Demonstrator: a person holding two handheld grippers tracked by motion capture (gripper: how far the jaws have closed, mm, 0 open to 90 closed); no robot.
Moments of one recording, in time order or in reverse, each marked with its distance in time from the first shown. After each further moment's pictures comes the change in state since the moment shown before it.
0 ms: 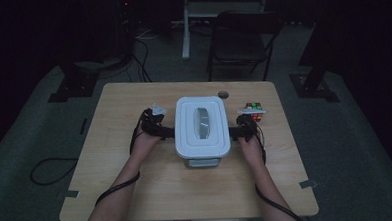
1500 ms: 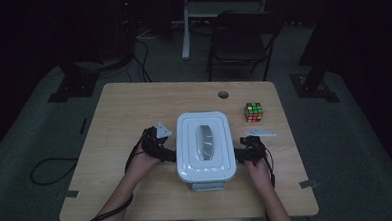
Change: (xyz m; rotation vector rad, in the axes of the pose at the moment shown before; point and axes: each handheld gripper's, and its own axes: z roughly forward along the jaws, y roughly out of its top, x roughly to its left) left arm -0.056 -0.033 -0.047 0.064 -0.032 0.171; right arm 0.032 -0.054 -0.060 -0.015 0.053 0.024
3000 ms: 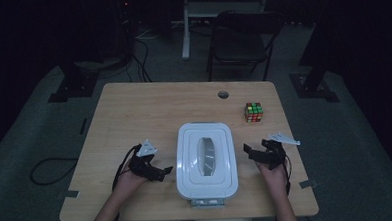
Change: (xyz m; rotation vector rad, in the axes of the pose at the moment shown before) left arm 0.002 -0.065 -0.027 -0.047 -0.154 -0.056; right arm -0.040 -0.021 -0.038 -0.110 -0.137 0.101
